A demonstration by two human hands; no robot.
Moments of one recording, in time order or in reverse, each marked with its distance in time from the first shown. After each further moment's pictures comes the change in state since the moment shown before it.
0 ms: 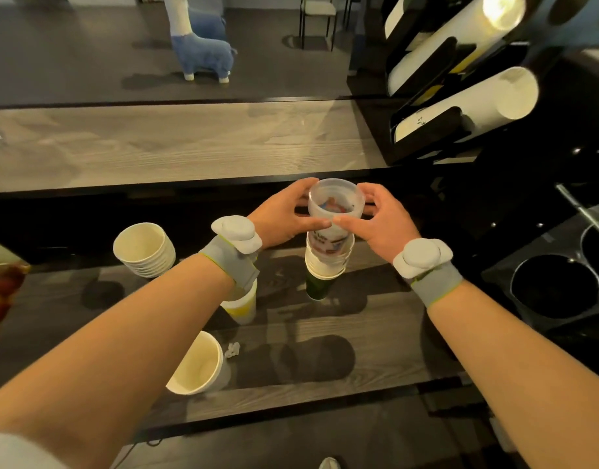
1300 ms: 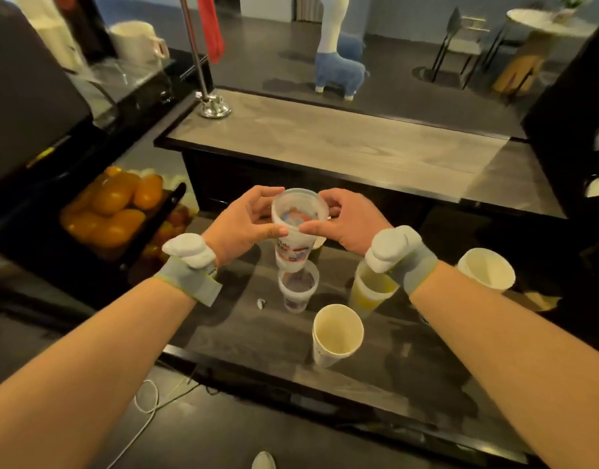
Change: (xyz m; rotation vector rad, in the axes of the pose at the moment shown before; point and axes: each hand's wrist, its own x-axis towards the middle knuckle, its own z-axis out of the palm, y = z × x) left_hand -0.265 -0.109 -0.177 -0.232 0.461 -0.152; right_hand -0.035 -0.176 0.242 -0.237 -0.513 -0.349
